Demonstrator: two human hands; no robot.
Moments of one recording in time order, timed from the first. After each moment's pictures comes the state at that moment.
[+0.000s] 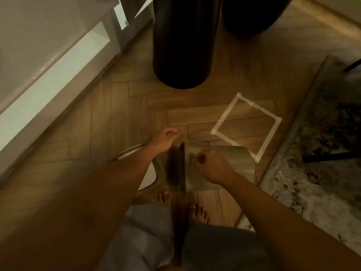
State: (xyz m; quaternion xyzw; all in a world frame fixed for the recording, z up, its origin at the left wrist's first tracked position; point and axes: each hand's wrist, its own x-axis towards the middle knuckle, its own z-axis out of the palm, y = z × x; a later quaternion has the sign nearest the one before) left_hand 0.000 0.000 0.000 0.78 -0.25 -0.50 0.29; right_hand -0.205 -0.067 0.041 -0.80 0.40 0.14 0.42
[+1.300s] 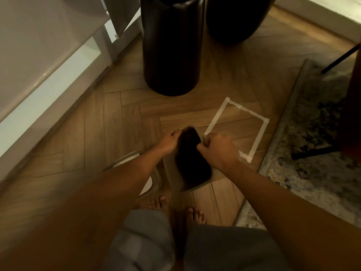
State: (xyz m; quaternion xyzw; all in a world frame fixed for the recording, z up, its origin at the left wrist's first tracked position) left_hand -0.031 -0.028 0.021 0.76 -0.24 -0.50 0.33; right_hand -0.197 -0.096 0.094 -0.83 0.49 0.05 0.28
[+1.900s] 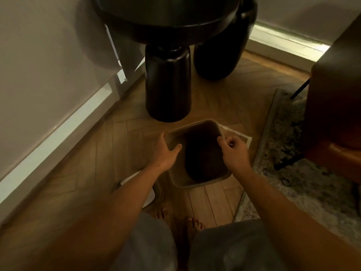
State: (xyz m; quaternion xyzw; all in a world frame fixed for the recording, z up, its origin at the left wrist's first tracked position) left_hand -0.056 0.029 0.145 0.79 -0.26 -0.38 0.40; right_hand -0.256 -0.081 0.191 -0.60 0.56 -0.27 0.49
